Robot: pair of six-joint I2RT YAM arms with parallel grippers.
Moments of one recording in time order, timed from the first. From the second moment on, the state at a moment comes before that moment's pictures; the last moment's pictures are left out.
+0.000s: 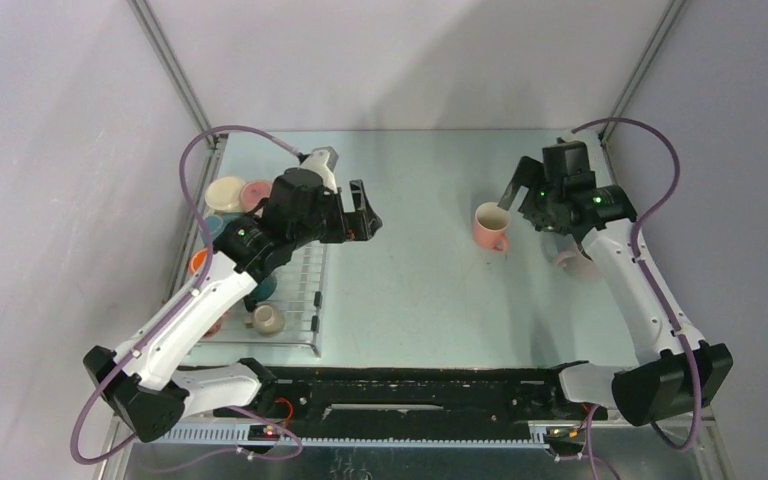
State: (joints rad) left arm -0.65 1.16 1.26 -0.65 -0.04 -0.54; right arm 0.21 1.27 1.35 -0.89 0.15 0.59
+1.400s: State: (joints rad) left arm -0.29 1.08 1.03 -1.01 -0.70 -0.96; right arm 0.50 1.36 1.26 -0.68 -0.08 0.53
